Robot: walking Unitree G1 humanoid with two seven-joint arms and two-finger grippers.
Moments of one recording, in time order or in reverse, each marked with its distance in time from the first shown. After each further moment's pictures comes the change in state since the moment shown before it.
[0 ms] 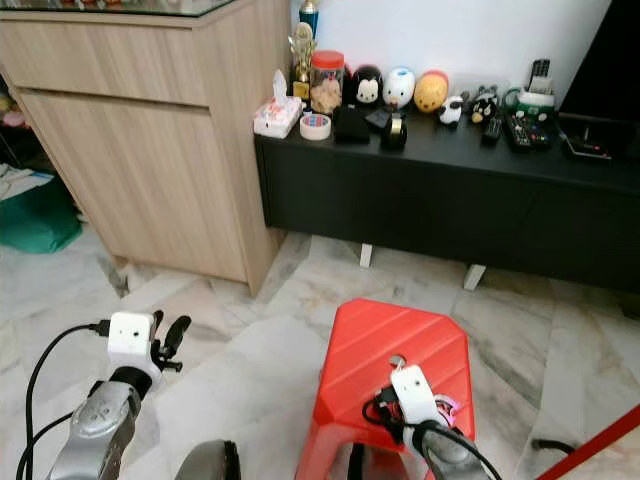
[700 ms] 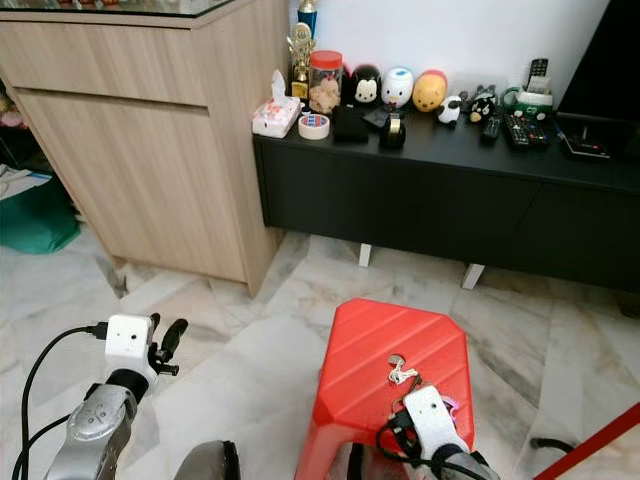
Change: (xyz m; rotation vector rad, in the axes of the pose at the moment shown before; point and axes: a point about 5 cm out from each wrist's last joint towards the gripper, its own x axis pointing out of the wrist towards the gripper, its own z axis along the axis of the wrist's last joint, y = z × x) left arm -0.003 0.002 -0.008 0.012 0.029 0.000; right arm -0.030 -0.004 -0.019 -0.085 0.029 -0.055
